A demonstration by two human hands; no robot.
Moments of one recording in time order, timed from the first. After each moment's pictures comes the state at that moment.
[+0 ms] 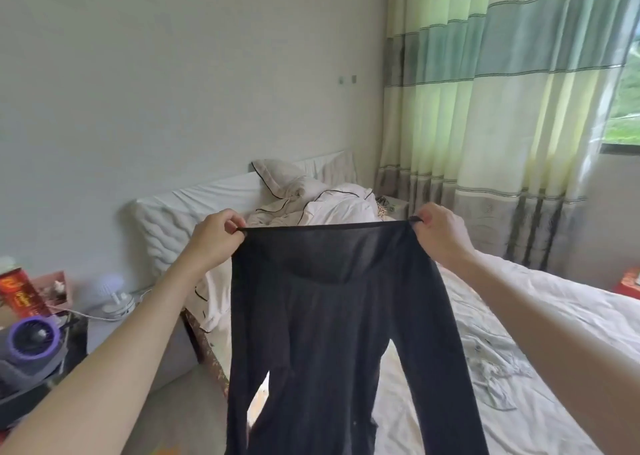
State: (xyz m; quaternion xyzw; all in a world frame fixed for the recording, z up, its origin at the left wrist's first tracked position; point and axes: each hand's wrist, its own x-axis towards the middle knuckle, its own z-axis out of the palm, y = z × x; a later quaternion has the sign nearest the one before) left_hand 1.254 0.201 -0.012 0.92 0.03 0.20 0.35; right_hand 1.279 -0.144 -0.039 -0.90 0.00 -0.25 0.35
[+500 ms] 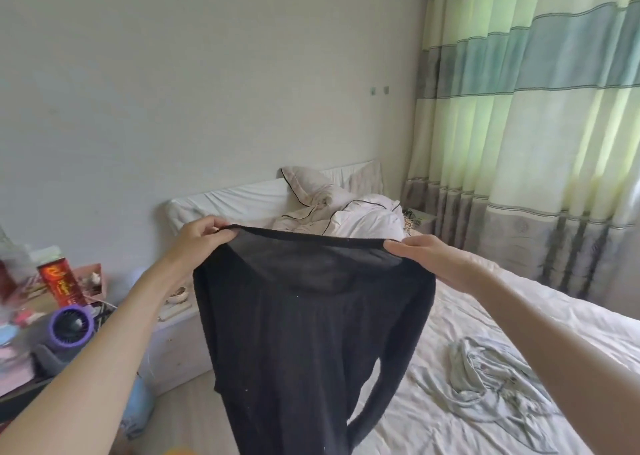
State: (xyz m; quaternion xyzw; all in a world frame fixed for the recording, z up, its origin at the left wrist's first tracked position) left_hand 1.229 0.275 -0.003 0.83 0.05 0.19 0.52; right_hand 1.299 -0.083 -0.038 -0.82 -0.14 0.08 0.55
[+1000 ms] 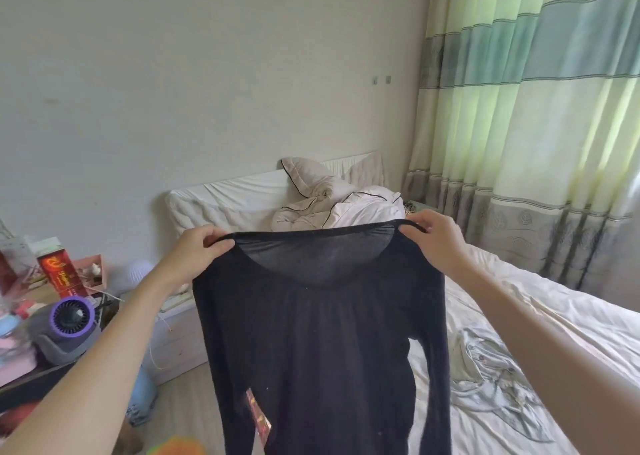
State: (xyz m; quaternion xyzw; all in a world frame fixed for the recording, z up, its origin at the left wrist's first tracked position) left_hand 1.232 0.283 -0.025 0.88 0.05 0.18 0.43; right_hand 1.308 -0.076 -0.043 -0.85 -0.09 -0.21 0.47
